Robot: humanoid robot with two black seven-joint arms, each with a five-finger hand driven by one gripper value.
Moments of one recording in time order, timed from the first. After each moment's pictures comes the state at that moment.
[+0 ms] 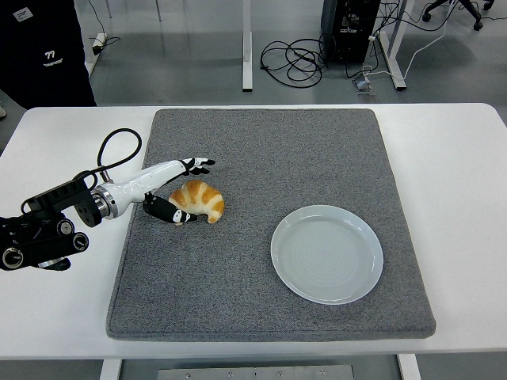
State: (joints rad) left arm -1.12 0.51 0.25 -1.14 0.84 0.34 -0.32; right arm -0.08 0.00 -0.01 0.08 -0.10 -0.05 0.23
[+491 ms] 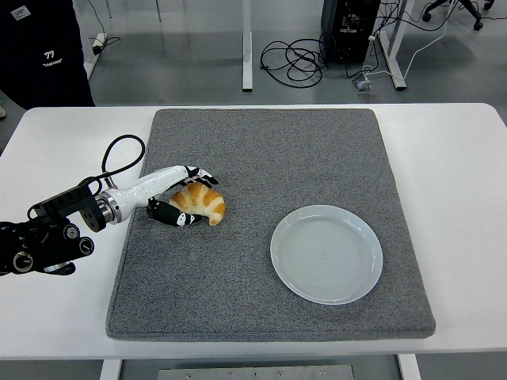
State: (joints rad) left arm -1.09 0.47 0.25 -1.09 0.83 0.34 -0.37; right arm -0.08 0.00 -0.01 0.08 -0.10 -0.05 0.23
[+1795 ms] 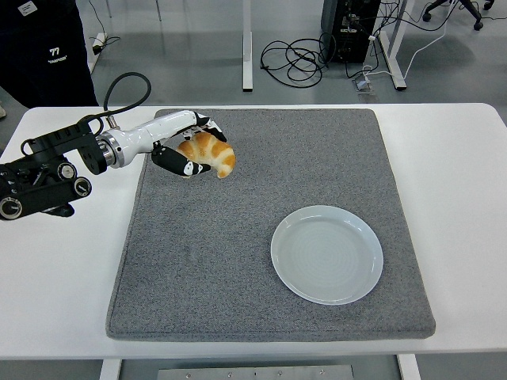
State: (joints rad) left arm -1.35 0.50 0.20 -1.11 0.82 0.17 -0.28; right arm -0.08 0.00 -0.01 0.08 -0.10 -0.05 0.23
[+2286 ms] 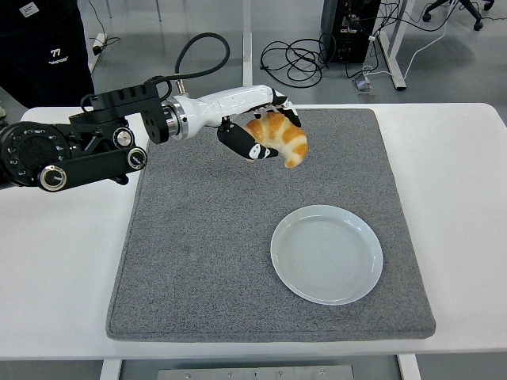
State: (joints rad) left arm -1.50 0.33 0.20 -1.18 0.83 0.15 -0.23; right arm -0.08 0.00 -0.01 0.08 -0.10 -0.05 0.23
